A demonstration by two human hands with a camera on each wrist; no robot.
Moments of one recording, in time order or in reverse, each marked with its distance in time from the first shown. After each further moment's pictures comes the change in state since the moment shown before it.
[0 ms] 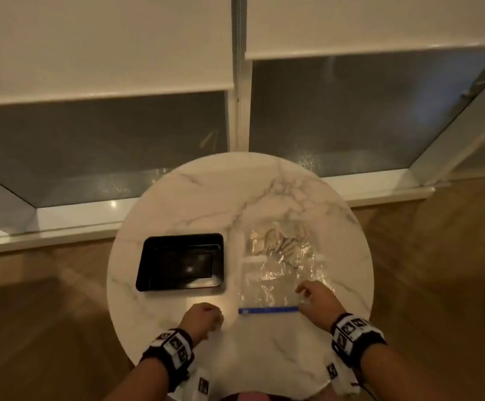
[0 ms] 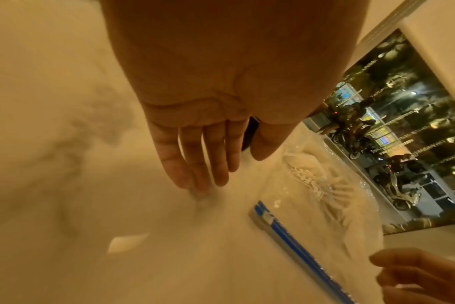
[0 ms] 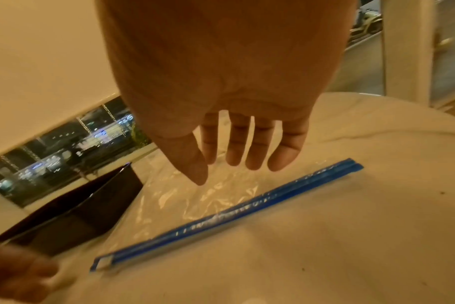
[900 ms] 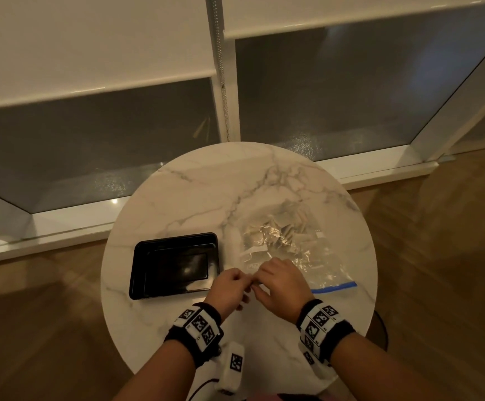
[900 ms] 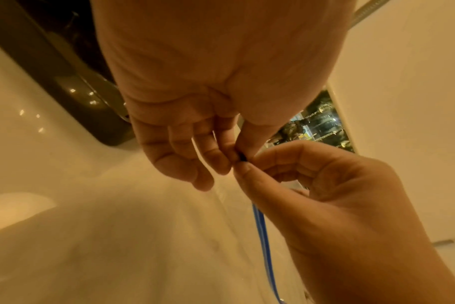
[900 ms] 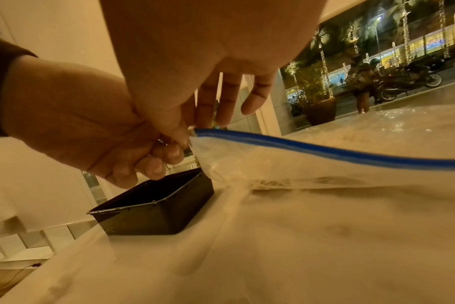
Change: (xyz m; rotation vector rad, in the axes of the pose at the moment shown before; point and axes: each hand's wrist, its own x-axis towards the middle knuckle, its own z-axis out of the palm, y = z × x) left_hand -0.014 0.103 0.032 -0.118 -0.066 0.167; right_hand 0.008 -0.085 0.008 -0.300 0.370 -0.713
